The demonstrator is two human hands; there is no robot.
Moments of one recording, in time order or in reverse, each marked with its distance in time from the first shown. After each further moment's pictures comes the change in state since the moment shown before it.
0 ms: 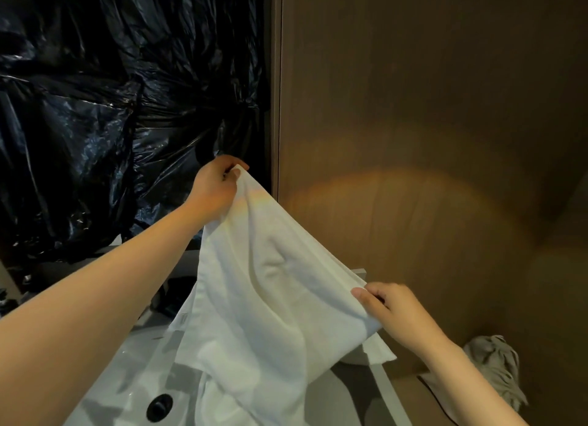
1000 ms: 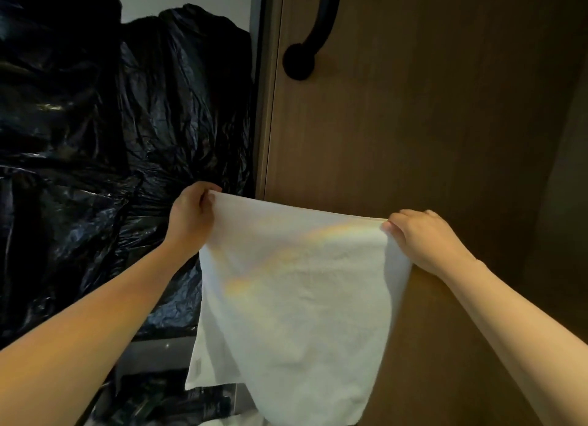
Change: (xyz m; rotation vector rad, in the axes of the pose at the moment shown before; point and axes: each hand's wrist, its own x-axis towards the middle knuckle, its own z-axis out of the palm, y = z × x) left_hand 0.057 0.049 -0.046 -0.036 0.342 0.244; right_hand 0.087 -0.120 -0.219 -0.961 0.461 -0.166
